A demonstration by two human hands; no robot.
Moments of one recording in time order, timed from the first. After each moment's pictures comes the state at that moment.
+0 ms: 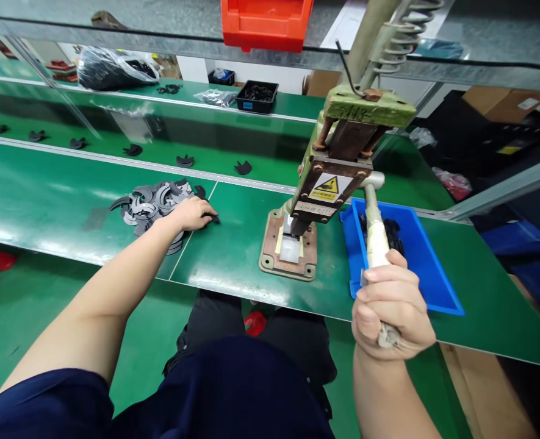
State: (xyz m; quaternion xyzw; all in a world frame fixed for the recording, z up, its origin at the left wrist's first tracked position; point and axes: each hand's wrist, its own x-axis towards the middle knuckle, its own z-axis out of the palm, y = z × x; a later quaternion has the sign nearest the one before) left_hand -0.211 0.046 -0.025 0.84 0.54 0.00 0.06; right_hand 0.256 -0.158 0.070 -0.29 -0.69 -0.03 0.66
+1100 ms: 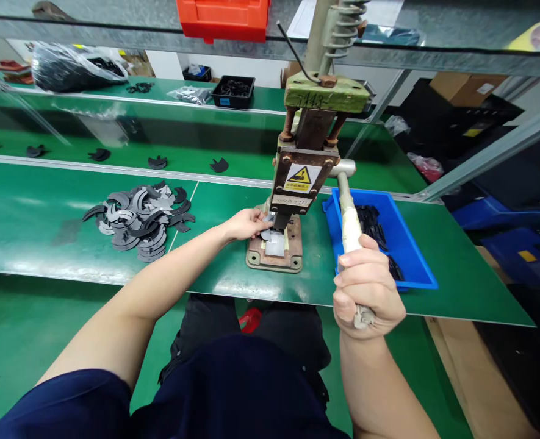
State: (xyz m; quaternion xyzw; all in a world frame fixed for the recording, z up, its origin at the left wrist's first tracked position) left_hand 0.015 0.012 -0.005 0.61 0.47 0.26 0.58; right_hand 0.257 -0.160 0.068 -0.29 -0.70 -0.03 0.65
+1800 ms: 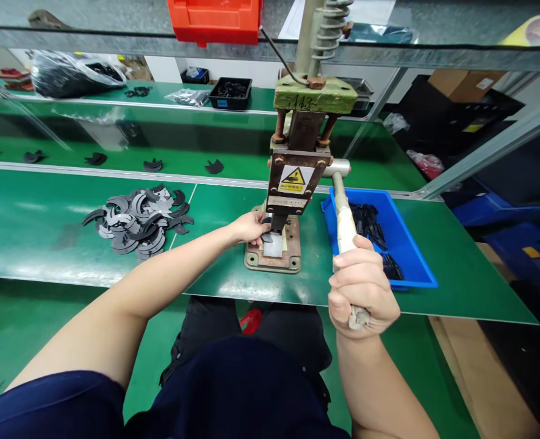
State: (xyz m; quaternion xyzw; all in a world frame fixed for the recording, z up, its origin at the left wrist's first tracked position) left_hand 0.038 0.006 0.007 0.60 0.54 0.18 0.56; right_hand 0.257 -0.159 0.066 -0.29 -0.70 -0.03 0.65
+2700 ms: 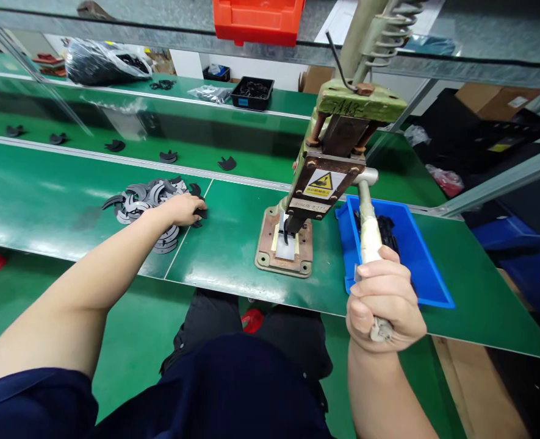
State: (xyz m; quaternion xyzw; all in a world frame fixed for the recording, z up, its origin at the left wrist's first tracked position) left_hand -0.220 0.056 -0.008 0.84 0.54 -0.10 0.06; right_hand 0.253 -0.158 0.071 -0.30 -0.69 -0.04 0.66
